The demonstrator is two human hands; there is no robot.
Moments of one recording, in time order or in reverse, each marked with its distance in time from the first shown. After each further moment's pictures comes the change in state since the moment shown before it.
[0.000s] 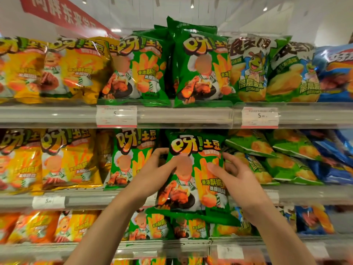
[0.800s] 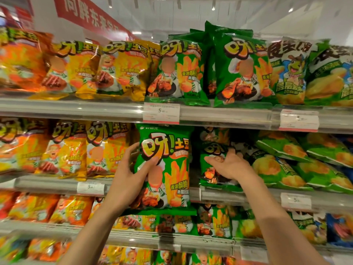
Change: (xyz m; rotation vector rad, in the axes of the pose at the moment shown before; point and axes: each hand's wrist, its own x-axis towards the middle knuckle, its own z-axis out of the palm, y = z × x) left_hand -0.050 -0.056 -0.107 -0.049 0.361 0.217; right_hand 0.082 0.002 0.078 -0.988 -0.038 0.140
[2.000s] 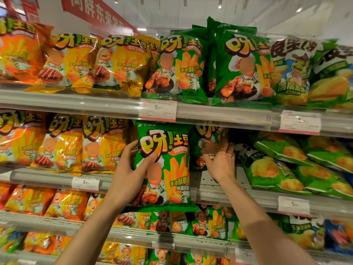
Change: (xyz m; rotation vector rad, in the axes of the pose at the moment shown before) left_hand 0.008 -0.012 0.015 -0.051 0.039 0.042; right_hand 0.045 -0.002 0.053 0.252 0.384 -0.193
